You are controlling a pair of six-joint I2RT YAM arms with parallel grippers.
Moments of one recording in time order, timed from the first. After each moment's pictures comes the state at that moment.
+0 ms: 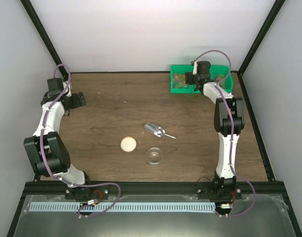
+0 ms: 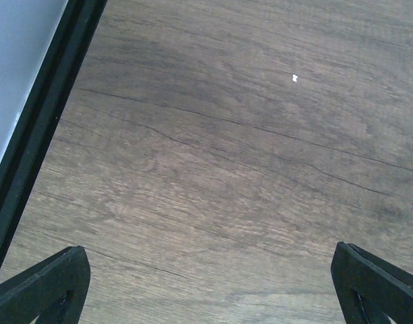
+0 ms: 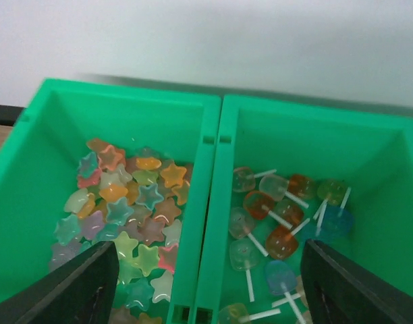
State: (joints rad) left arm 0.26 1.54 1.23 -0.59 0.09 -0.05; right arm 0.11 2.21 1.74 -0.08 0.00 -0.04
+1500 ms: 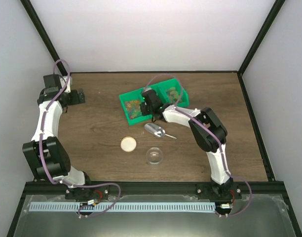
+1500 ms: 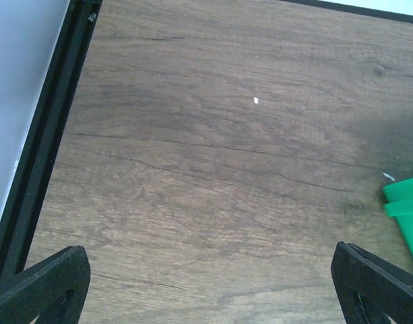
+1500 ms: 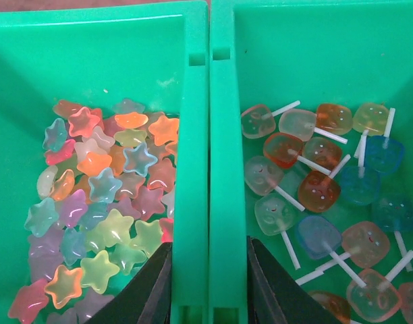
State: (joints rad) left arm 0.26 1.52 1.30 -0.63 0.15 0.04; right arm 0.69 2.08 1.45 -0.08 0.16 0.27
